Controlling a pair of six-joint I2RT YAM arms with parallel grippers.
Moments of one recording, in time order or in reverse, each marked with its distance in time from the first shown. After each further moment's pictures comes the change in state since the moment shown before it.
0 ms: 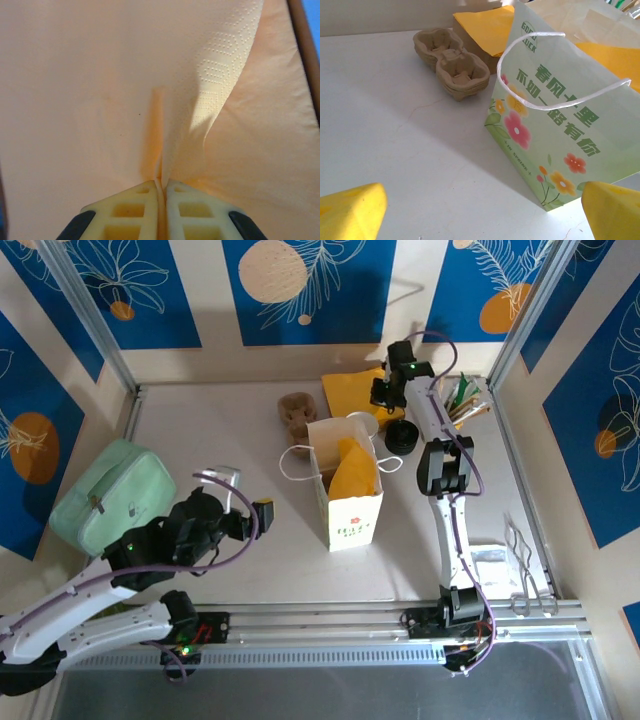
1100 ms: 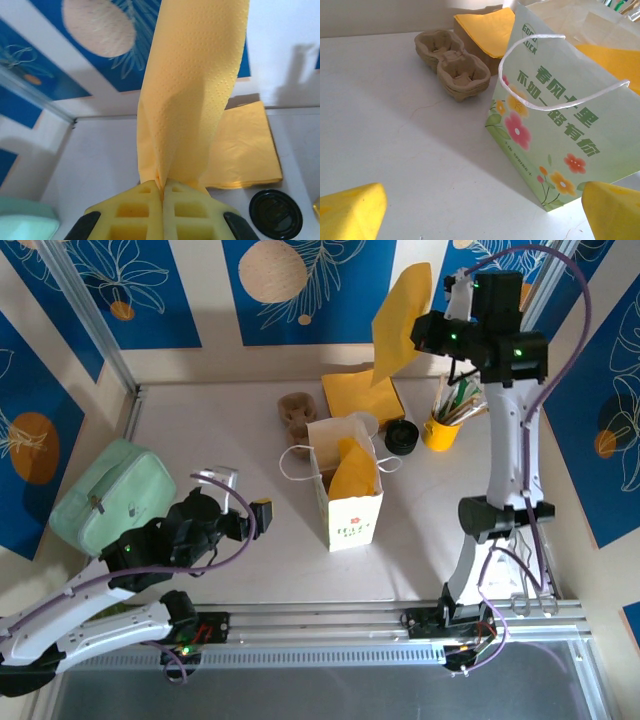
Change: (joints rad) left arm 0.000 -0.012 0.000 -0.005 -0.003 0.000; right arm -0.025 -0.756 0.006 -0.206 -0.162 0.001
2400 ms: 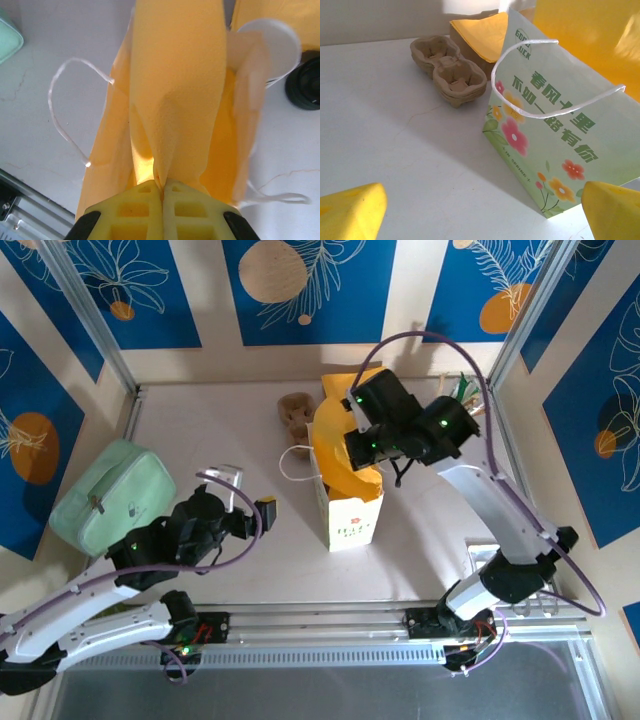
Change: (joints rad) left arm 0.000 0.018 -0.017 0.060 0.000 0.029; right arm 0.639 -0.327 -0.671 -0.145 0.438 -0.005
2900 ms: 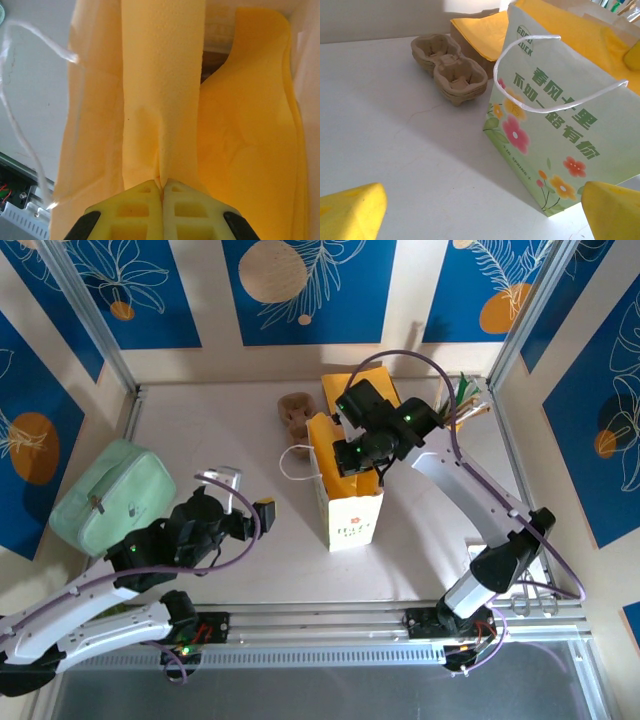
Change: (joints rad) left arm 0.000 -0.017 -0.018 0.000 0.000 -0.007; right arm -0.049 0.063 -0.159 0.077 -0.146 0.075
